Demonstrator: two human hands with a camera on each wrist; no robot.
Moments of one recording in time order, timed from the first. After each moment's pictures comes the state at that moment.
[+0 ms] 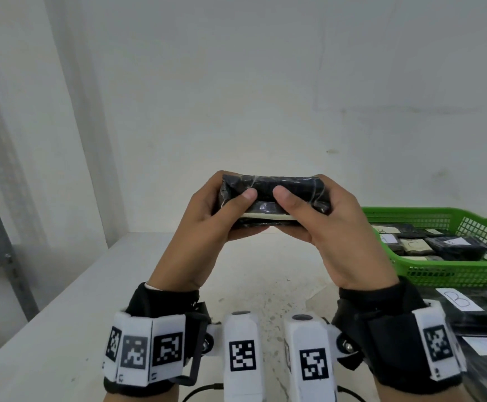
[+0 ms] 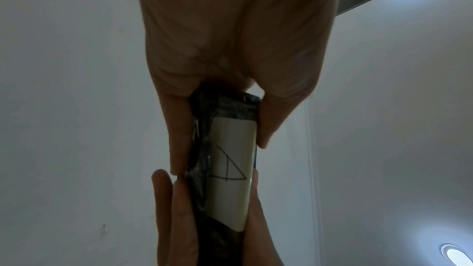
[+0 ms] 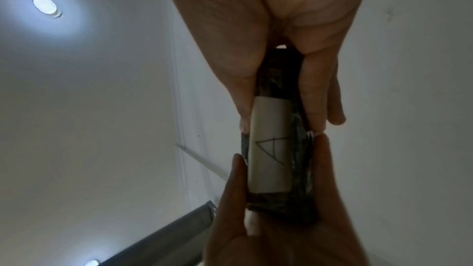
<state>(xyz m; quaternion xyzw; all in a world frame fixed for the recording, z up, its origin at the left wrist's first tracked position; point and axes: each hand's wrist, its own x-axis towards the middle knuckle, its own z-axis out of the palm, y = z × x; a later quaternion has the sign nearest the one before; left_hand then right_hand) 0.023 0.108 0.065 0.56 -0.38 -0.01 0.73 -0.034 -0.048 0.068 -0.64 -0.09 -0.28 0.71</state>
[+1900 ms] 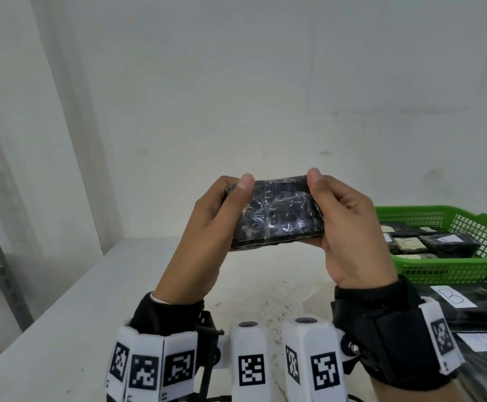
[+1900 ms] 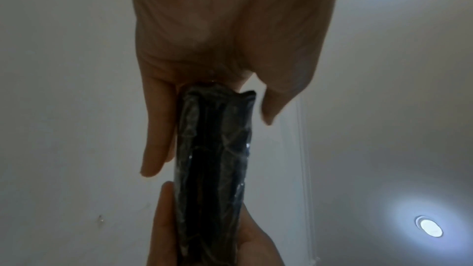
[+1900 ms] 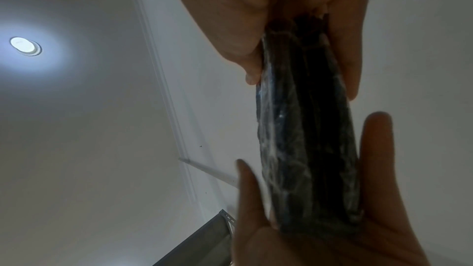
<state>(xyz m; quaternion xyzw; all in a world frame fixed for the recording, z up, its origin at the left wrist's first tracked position) 0.013 0.098 0.068 0.60 -0.37 0.05 0.71 -0.036 -0.051 0.074 -0.59 -0.04 -0.32 0.74</state>
